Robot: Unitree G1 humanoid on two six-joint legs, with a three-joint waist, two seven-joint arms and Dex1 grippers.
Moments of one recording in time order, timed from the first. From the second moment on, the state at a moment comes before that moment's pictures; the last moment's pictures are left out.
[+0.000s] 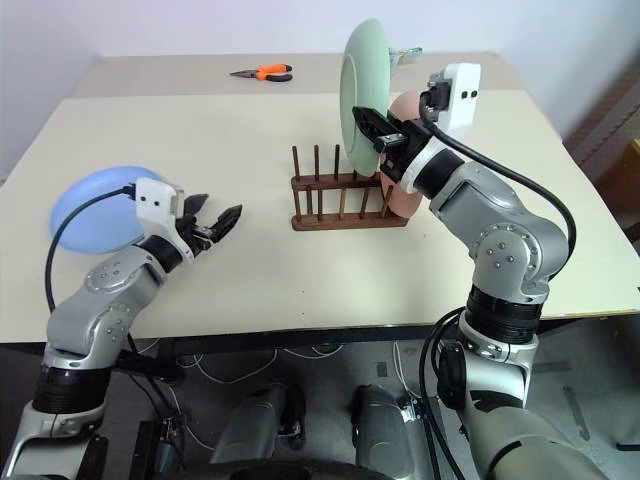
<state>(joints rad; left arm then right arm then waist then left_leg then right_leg) -0.25 0.48 0.06 -0.29 -0.50 0.56 -0.25 -0.73 -0.26 -0.34 -0.32 0.82 1.02 0.23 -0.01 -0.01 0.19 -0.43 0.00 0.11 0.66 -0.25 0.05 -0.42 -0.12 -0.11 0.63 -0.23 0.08</state>
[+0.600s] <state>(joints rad) -0.31 0.30 0.23 -0.27 -0.50 0.61 -0.09 -0.72 -0.57 0.07 -0.31 0.42 0.65 0.36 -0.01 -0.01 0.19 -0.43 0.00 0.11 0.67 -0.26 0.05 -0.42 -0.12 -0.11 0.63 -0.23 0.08</state>
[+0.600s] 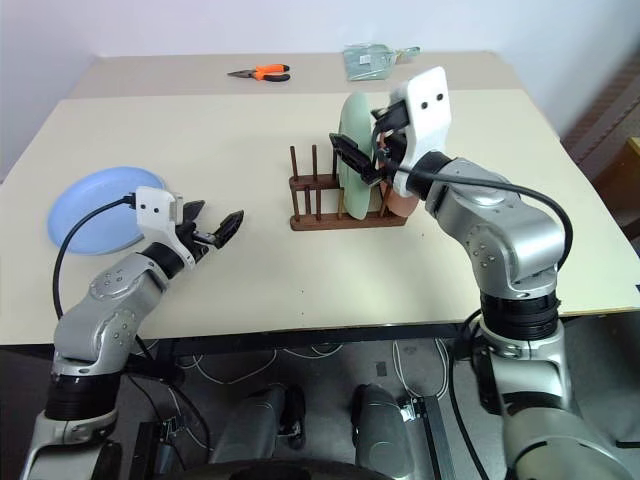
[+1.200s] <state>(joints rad) -0.57 0.16 0.81 -0.14 -0.48 0.97 0.61 -0.69 -0.50 0.08 -0.34 0.34 0.36 0.56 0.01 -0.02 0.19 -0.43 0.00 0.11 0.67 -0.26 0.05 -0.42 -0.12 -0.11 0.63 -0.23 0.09</state>
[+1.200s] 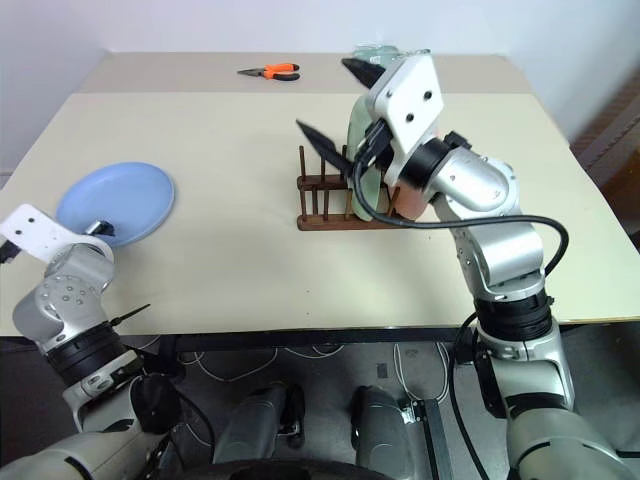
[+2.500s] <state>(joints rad) -0.77 0.04 0.54 -0.51 -0.84 0.90 0.41 -0.86 -0.40 0.36 0.12 -0.30 -0.18 0.54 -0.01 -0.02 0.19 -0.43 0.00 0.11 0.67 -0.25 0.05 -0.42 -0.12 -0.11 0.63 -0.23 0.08</state>
